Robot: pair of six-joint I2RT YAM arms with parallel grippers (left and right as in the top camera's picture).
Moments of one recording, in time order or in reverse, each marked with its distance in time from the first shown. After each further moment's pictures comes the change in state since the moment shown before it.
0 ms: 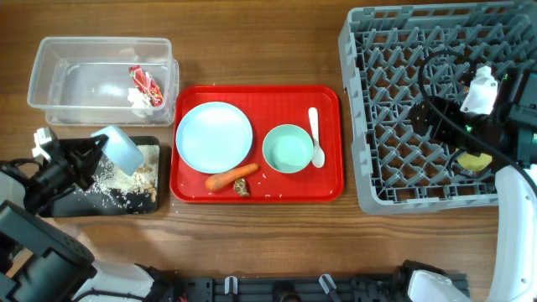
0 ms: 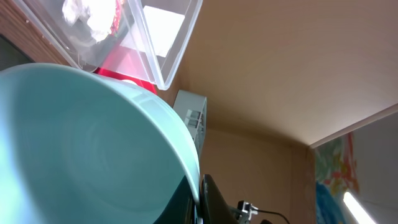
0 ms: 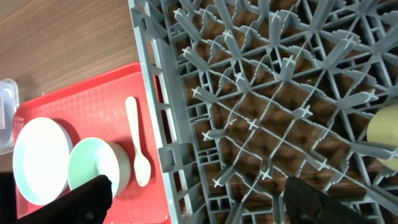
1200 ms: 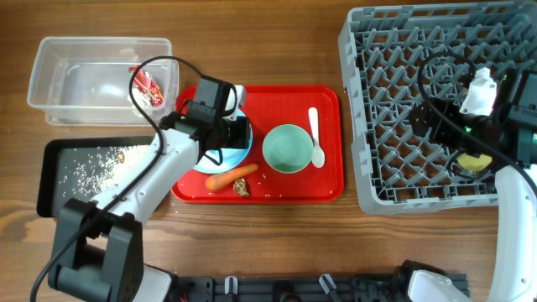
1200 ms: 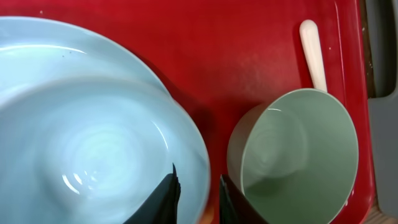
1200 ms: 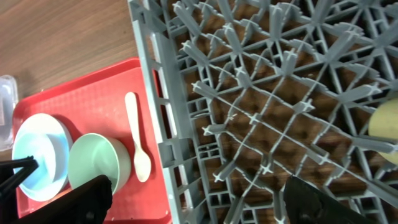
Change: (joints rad) left arm -1.256 -0.113 0.000 0.550 -1.125 -0.333; right arm 0.005 0.000 0.000 -0.016 -0.002 0.000
